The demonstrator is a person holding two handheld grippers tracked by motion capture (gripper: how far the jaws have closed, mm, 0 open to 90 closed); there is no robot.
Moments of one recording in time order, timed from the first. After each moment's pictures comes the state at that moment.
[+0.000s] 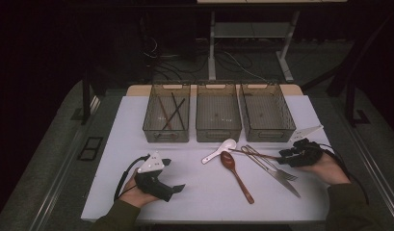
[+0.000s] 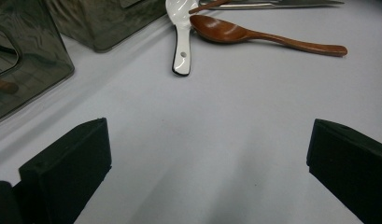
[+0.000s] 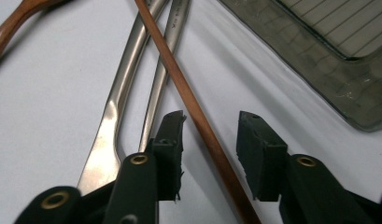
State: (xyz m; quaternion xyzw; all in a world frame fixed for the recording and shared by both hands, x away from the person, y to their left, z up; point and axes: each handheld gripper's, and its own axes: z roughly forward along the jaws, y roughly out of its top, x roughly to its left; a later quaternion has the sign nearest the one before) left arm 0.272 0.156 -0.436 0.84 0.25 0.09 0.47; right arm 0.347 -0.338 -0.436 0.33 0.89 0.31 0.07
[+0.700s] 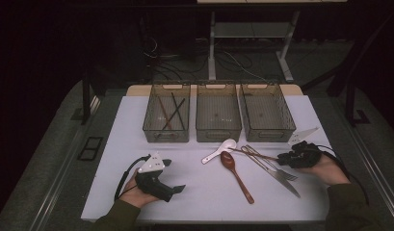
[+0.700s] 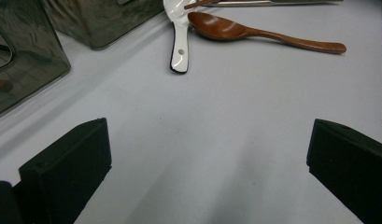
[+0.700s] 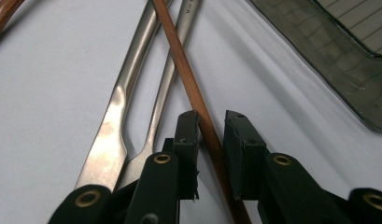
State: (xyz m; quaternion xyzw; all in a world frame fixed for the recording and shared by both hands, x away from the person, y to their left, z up) left arm 0.272 0.155 -0.436 0.85 0.25 0.08 0.46; right arm 0.343 -0.334 -0.439 0.31 0.90 0.29 0.07
